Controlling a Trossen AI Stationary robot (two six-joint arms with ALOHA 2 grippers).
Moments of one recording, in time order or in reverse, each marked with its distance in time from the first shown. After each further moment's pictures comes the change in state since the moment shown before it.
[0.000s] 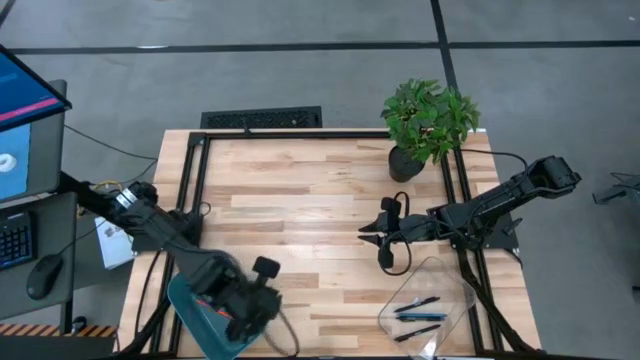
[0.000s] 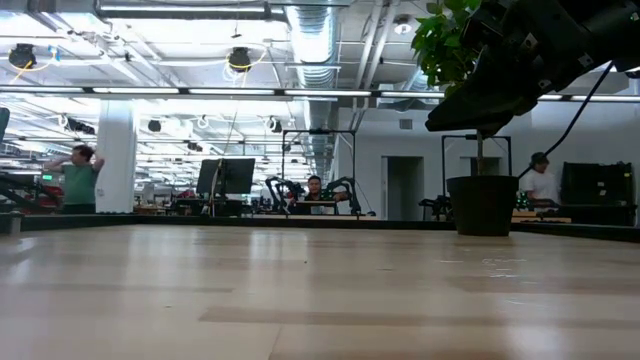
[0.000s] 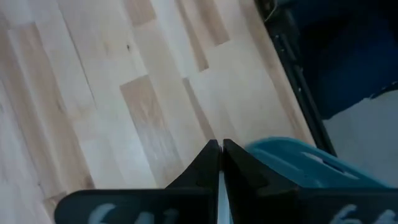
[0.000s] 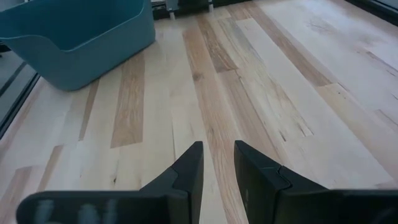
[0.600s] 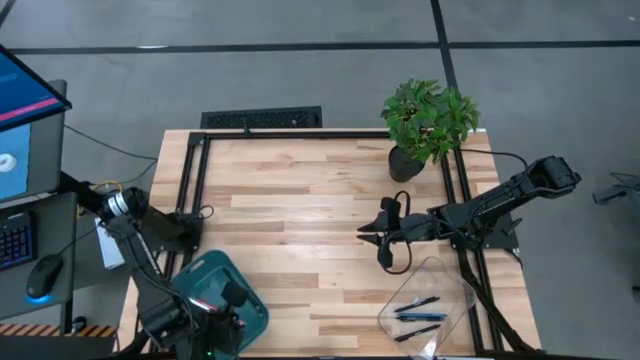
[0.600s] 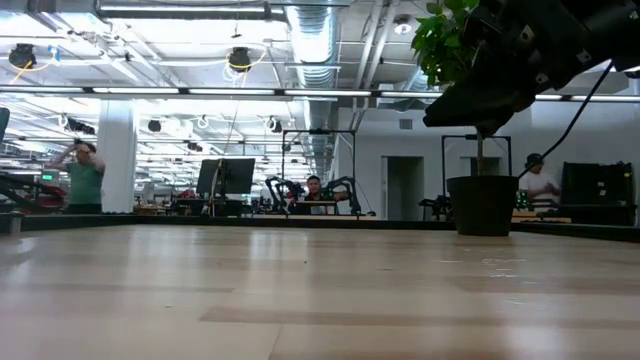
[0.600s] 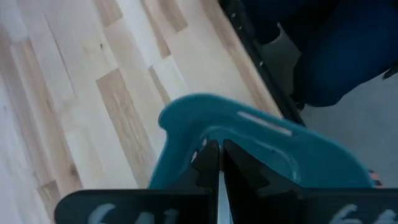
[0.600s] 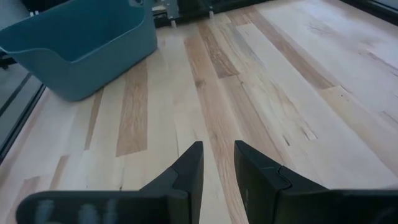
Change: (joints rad) left arm -0.319 -0.013 -0.045 -0.020 -0.234 -0.189; right arm -0.002 0.000 0.000 0.031 0.000 0.024
